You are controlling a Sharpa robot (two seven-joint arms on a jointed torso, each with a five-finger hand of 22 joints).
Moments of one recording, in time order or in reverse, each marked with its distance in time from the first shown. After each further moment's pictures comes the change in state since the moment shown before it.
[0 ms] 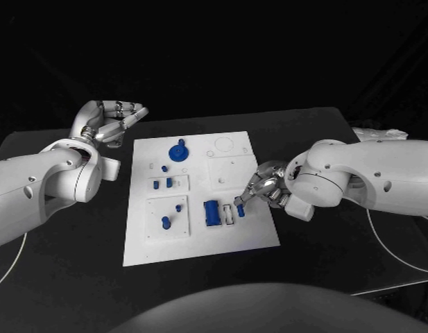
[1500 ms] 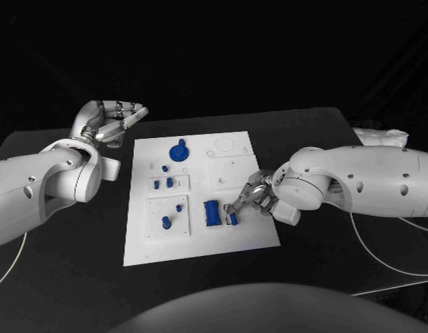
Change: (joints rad) left arm 0.000 -0.004 0.000 0.003 0.000 0.001 -0.001; left_hand -0.004 0.004 -0.006 0.000 0.000 0.000 0.000 0.000 0.000 0.000 0.000 0.000 0.000 0.000 0.000 0.000 0.000 0.000 0.000 0.000 0.000 0.000; right arm -0.043 0.096 0.000 -0.091 0.042 0.000 -0.025; right_hand -0.009 -0.009 0.033 -0.033 -0.014 0.003 0.003 -0.002 -0.006 -0.004 -0.003 0.000 0.000 0.000 0.000 0.000 0.000 0.000 0.000 0.000 0.000 0.000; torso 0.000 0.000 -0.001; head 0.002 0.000
